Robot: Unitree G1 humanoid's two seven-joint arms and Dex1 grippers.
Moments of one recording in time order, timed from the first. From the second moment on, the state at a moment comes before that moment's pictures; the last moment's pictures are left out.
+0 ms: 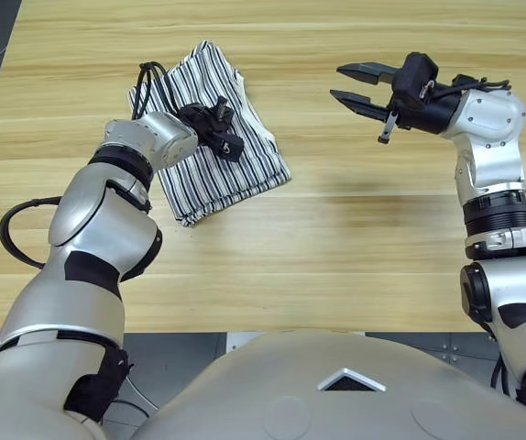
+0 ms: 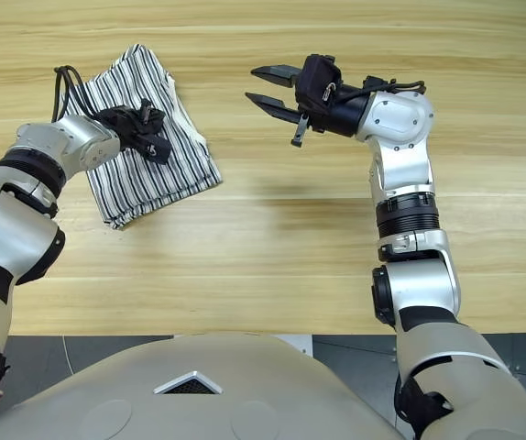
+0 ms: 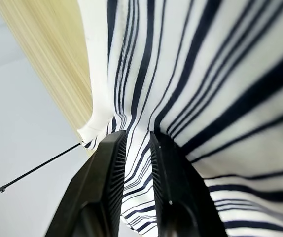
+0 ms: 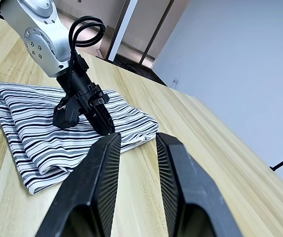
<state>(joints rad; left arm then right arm) -0.90 0.44 -0.86 1.32 1.02 -0.56 0.05 -0.55 -0.36 0.12 0.51 0.13 -0.39 1.08</state>
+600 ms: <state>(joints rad) -0.71 0.38 -0.82 0.75 0.90 -0.49 -0.19 -0.57 -0.37 0.12 0.50 0.13 -0.39 1.08</state>
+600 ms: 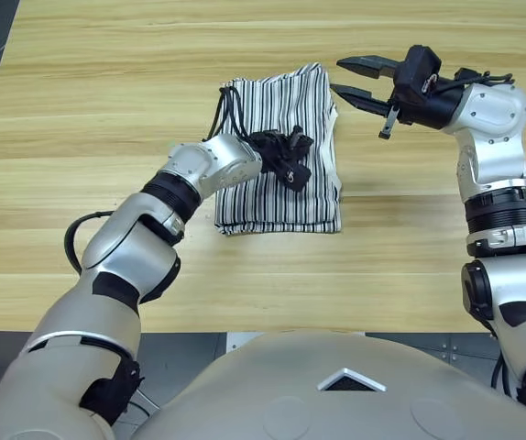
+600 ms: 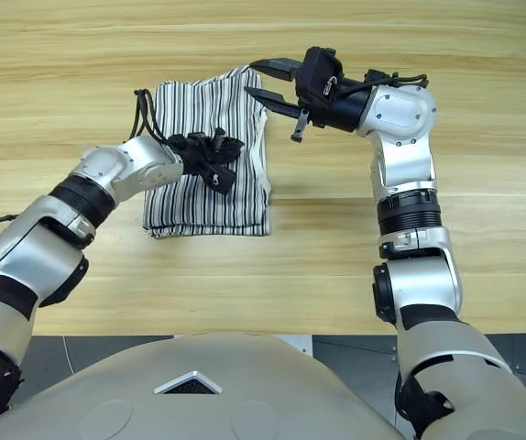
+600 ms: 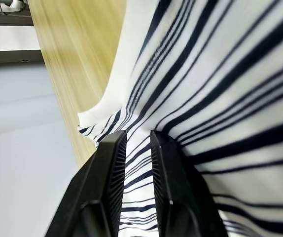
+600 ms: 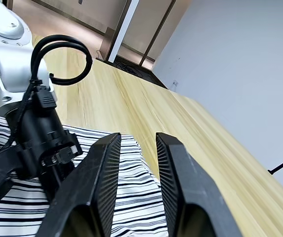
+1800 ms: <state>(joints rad) -0.29 0.99 -0.26 0.68 0.43 -1.08 -0.59 -0.39 -0.75 0.23 0.75 -0.22 -1.22 1.13</state>
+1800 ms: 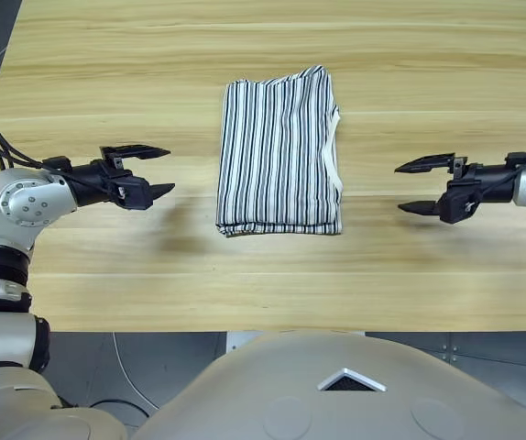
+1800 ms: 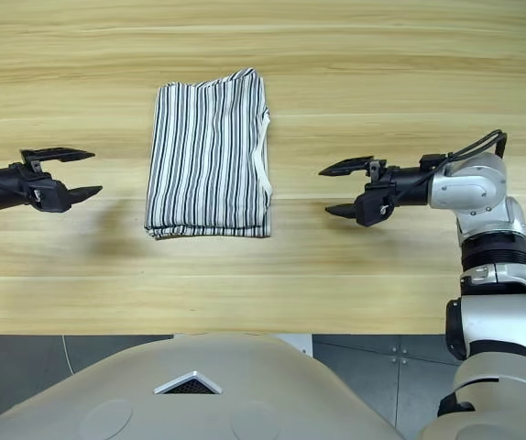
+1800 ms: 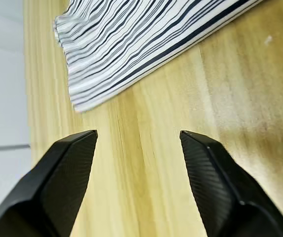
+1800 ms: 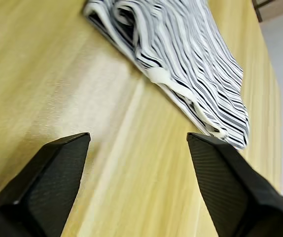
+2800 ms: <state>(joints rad) -0.37 0.95 -0.60 0.58 1.02 -1.18 0.10 -0.57 -0.55 0.58 0.90 -0.79 -1.30 0.26</state>
